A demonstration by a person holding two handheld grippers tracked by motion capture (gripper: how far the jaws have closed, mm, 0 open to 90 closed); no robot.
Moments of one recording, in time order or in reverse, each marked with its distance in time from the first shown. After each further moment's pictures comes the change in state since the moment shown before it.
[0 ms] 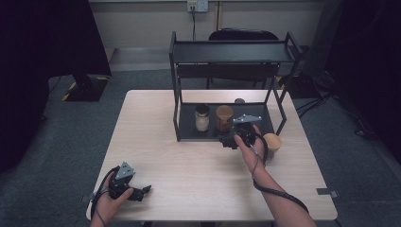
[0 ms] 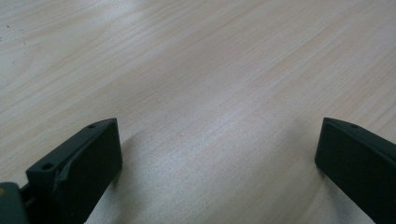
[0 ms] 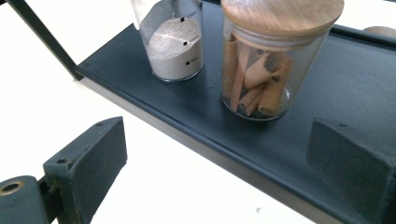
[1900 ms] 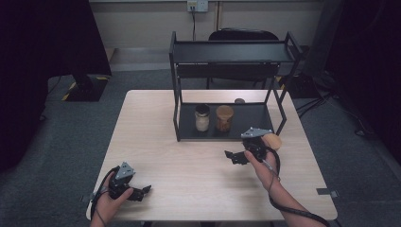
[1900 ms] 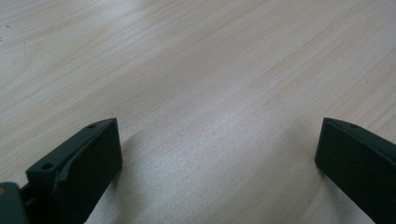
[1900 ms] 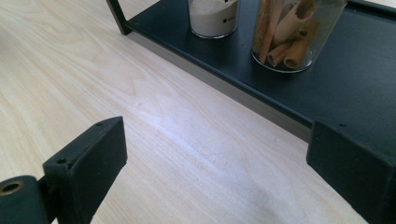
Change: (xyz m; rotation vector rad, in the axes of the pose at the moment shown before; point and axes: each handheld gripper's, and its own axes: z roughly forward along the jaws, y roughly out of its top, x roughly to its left) left arm 0.000 0.000 0.000 0.000 -0.001 -0.002; right arm 0.004 -0.035 -0.043 0.016 0.099 -0.080
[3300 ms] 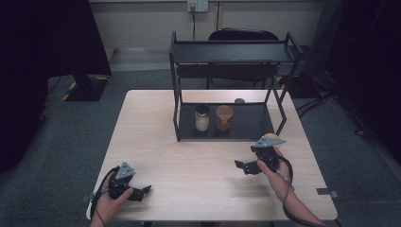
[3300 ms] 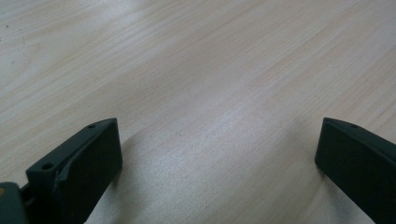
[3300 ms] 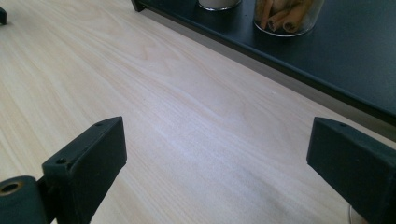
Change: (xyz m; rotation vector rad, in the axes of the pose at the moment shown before) left arm 0.000 0.000 0.000 0.000 -0.002 0.004; right arm -0.009 -0.034 -0.030 -0.001 0.053 0.001
